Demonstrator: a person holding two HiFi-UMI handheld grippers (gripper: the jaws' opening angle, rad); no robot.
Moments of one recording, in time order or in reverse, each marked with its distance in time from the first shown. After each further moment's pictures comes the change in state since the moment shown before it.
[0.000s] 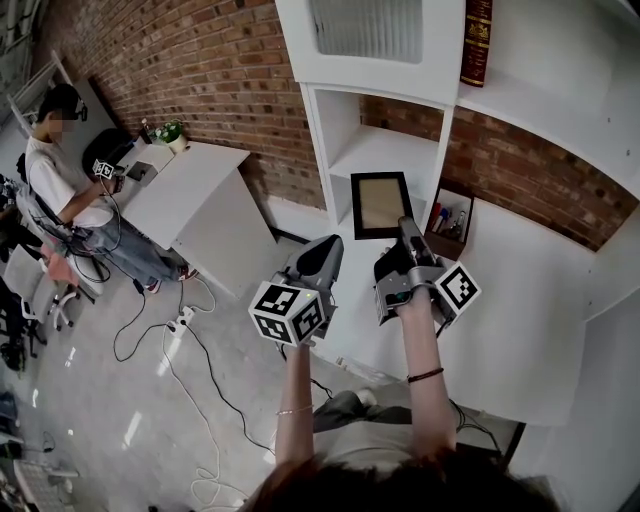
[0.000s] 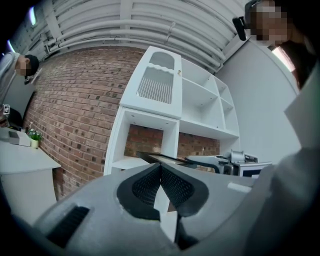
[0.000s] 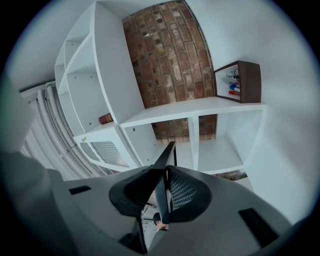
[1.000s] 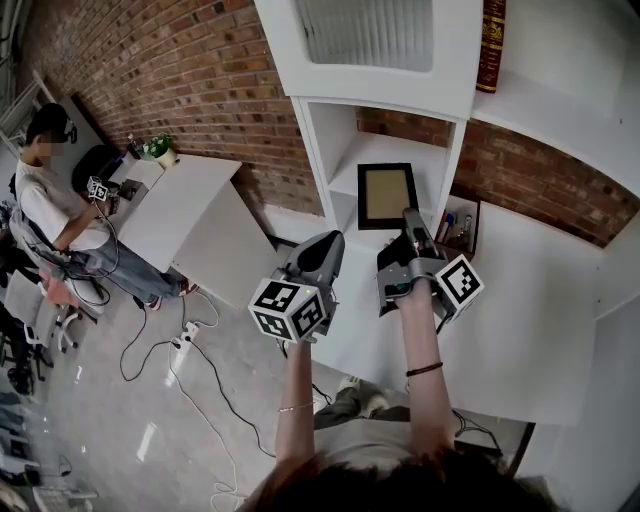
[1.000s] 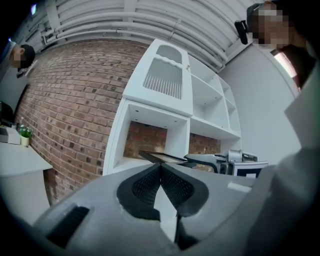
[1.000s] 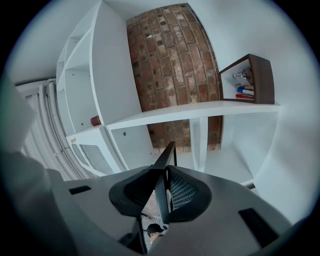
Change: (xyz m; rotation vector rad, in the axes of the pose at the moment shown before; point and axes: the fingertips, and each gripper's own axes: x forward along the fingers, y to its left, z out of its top) left arm 0.050 0.046 0.008 -0.011 0.022 -0.066; right arm 0.058 -0.010 0.020 -0.036 -0.115 -0.016
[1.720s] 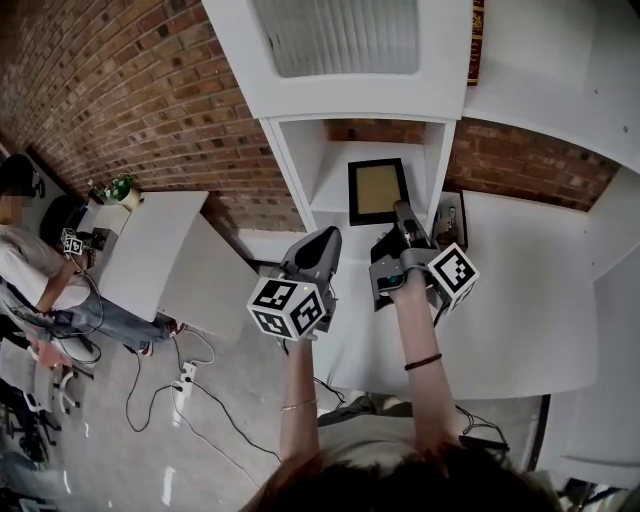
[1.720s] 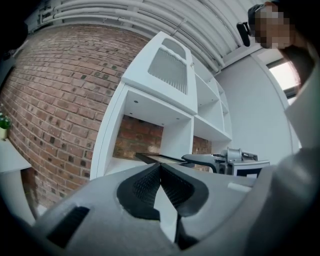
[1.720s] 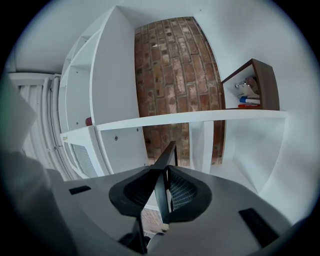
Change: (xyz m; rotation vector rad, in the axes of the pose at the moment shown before) left arm 0.053 0.033 0.002 -0.025 0.016 -0.173; right arm 0.038 -0.007 0.013 -0.061 -0.157 -0.020
